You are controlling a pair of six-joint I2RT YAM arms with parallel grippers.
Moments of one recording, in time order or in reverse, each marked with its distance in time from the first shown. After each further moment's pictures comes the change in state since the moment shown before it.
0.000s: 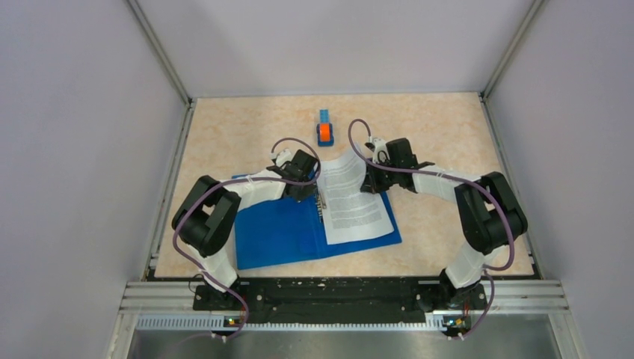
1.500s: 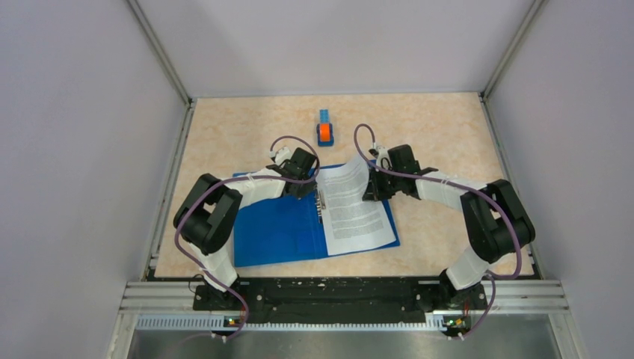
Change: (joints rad) left arm 0.020 0.024 0.014 0.036 -0.005 -0.005; right arm 0.013 -0.076 -0.078 -0.053 0.005 0.093
